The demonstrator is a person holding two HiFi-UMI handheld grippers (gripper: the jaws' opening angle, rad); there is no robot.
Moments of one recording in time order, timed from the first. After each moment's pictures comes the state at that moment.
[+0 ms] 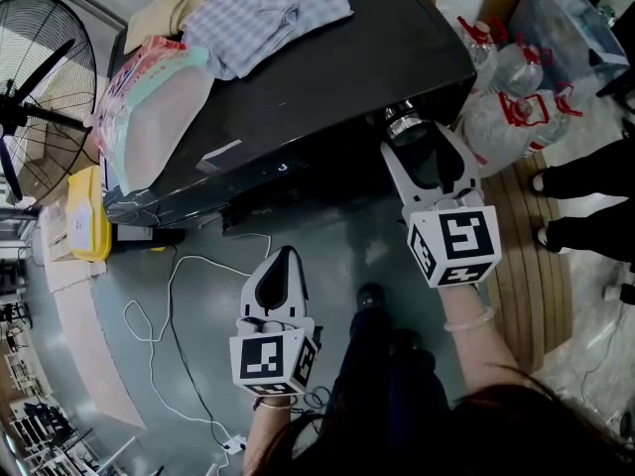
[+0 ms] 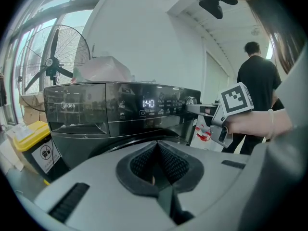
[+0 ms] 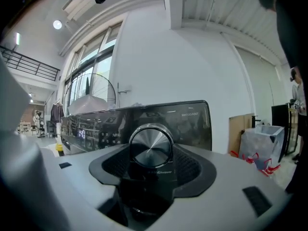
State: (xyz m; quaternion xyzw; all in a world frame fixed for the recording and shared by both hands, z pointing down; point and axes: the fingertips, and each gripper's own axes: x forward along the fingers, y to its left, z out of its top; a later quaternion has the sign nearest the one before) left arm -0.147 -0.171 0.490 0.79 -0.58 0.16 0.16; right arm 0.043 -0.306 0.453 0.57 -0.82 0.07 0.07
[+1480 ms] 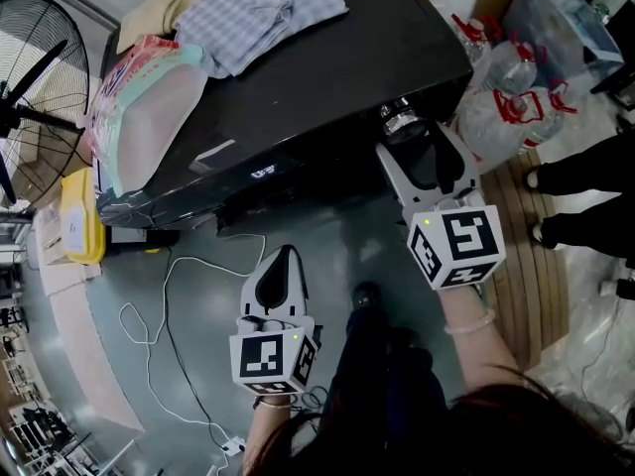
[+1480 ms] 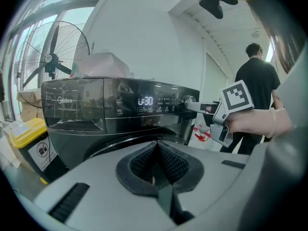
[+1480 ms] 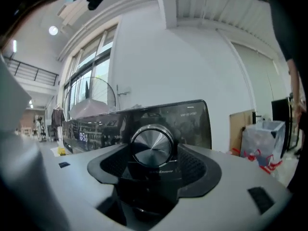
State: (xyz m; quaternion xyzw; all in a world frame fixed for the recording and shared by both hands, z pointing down) left arm -0.142 -0.171 0.496 0.79 -0.57 0.15 0.17; right arm 0.043 -0.302 0.450 0.57 -0.82 0.08 0.05
